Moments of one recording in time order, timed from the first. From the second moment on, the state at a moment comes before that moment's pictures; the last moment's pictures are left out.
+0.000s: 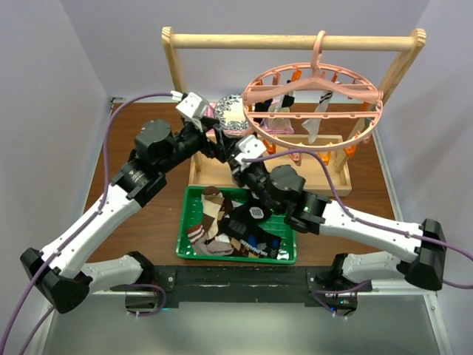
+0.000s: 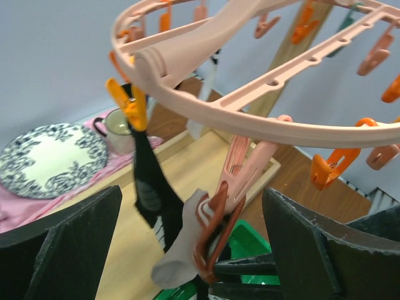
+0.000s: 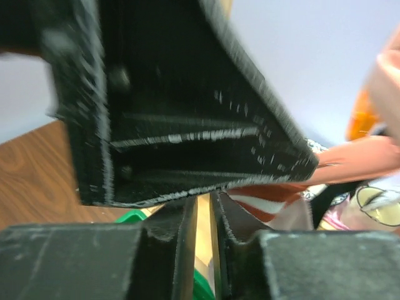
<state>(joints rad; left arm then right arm) -0.65 1.14 1.20 -0.06 0.18 -0.20 1.12 1.20 1.01 0.27 0.44 -0.16</state>
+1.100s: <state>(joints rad) -0.56 1.09 1.20 -0.01 0.51 -0.46 1.12 0.71 1.16 -0.24 0.72 0.08</state>
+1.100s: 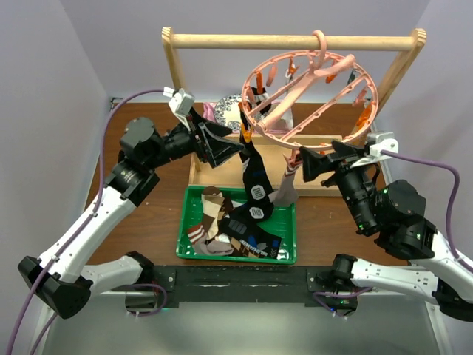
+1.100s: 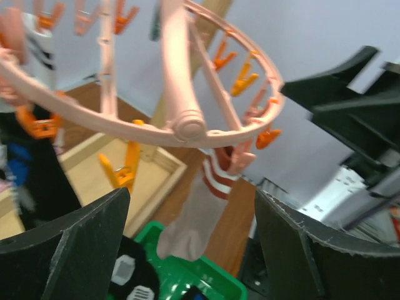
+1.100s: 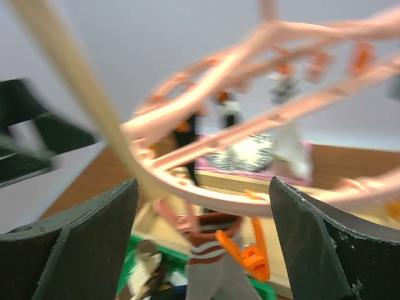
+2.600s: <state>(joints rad) -0.64 1.45 1.43 -0.02 0.29 -0.43 1.12 1.08 1.11 0.08 0.82 -0.04</state>
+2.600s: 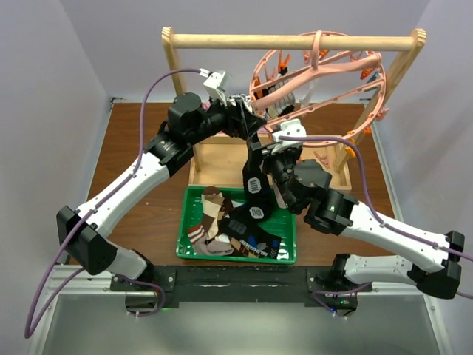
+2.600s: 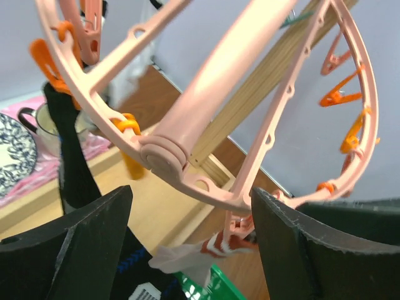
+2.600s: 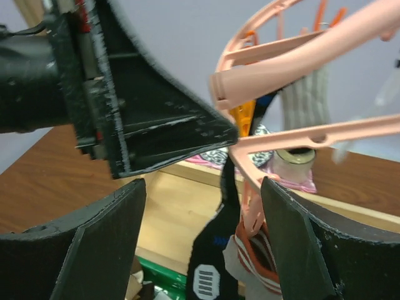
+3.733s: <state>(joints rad) -0.61 1.56 1.58 -0.03 0.08 -0.20 1.12 0.66 1.22 -0.26 0.67 0.01</state>
